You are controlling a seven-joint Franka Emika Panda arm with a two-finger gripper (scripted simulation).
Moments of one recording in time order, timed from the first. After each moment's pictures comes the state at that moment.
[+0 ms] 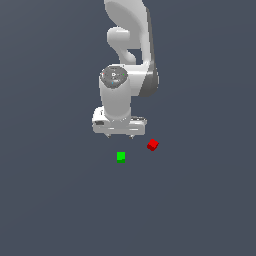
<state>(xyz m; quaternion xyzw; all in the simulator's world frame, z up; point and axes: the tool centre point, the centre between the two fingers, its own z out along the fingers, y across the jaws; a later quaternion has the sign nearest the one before) -0.017 -0.033 0.150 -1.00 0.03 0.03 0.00</state>
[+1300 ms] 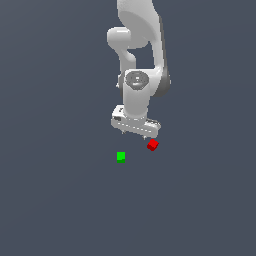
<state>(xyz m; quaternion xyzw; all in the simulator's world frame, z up) -0.046 0.028 0.119 -0.99 0.16 0.02 0.00</state>
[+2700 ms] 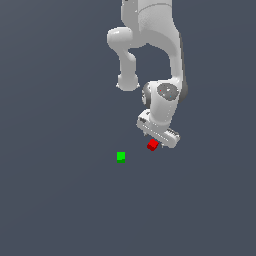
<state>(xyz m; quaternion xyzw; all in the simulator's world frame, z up) -0.050 0.128 0.071 -0.94 0.35 0.00 0.00</state>
